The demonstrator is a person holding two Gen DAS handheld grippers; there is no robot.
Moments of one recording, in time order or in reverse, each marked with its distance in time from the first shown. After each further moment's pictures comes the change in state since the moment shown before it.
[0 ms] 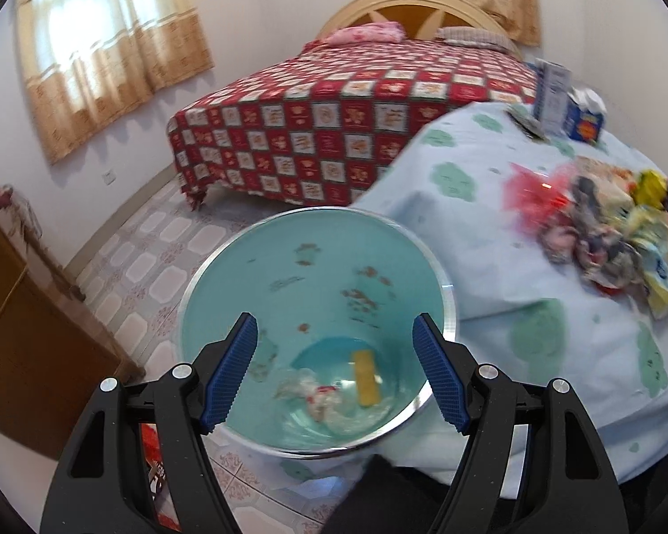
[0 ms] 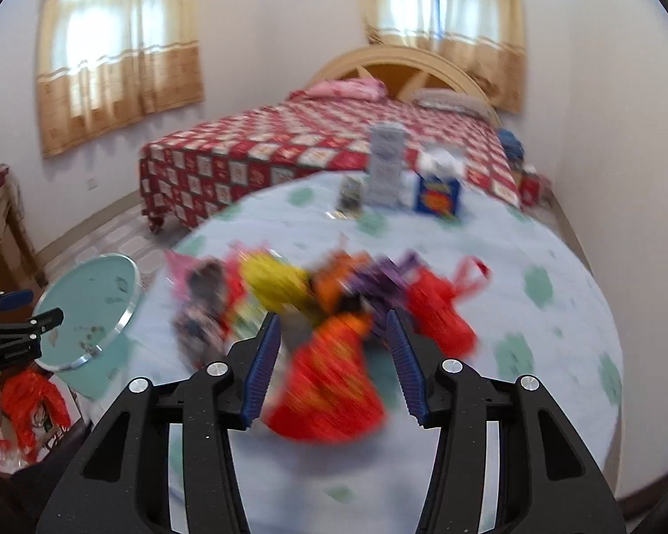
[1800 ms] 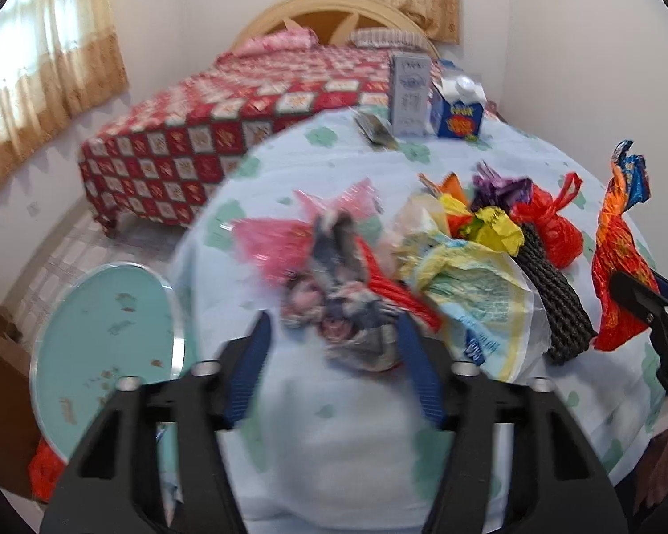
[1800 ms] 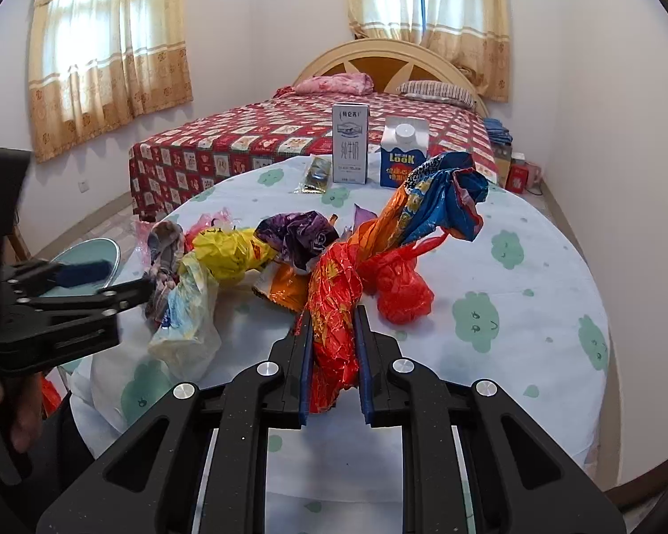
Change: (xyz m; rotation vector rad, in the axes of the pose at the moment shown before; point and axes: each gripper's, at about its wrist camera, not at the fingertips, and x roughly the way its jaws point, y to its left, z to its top) left arm 0.005 -0.154 0.035 0.077 -0.002 -0.247; right arm -0.007 -0.037 -0.031 0.021 -0.006 -0.009
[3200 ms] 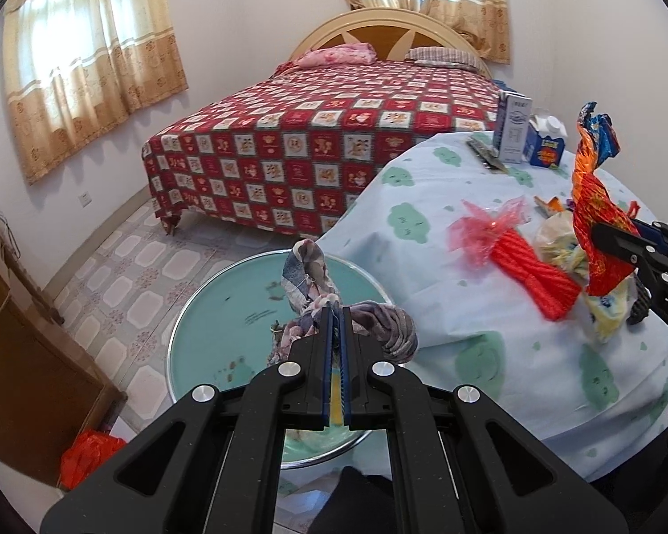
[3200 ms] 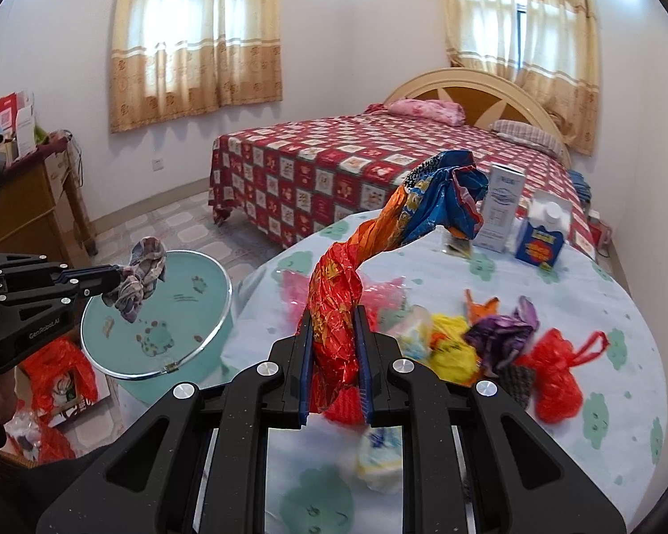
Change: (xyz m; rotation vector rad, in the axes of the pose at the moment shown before) left arm -0.072 0.148 -0.027 -0.062 -0.066 0.166; right arm 0.021 0.131 0.053 -0.197 -0.044 0.205
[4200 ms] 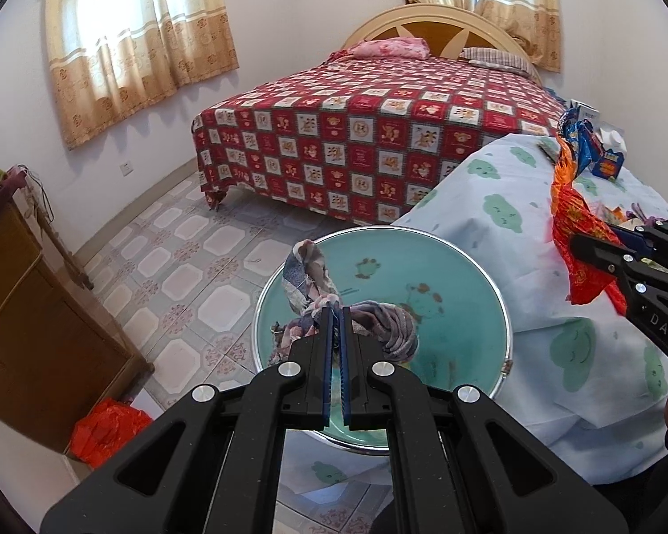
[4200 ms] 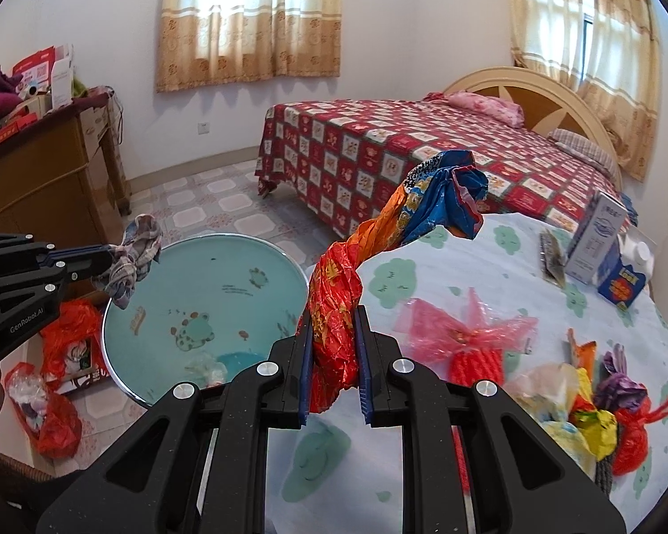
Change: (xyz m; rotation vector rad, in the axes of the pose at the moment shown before) left arm 0.003 0.067 -0.020 -0.096 0.029 0.115; right arm 0.066 0.075 0.020 -0.129 0.073 0.120
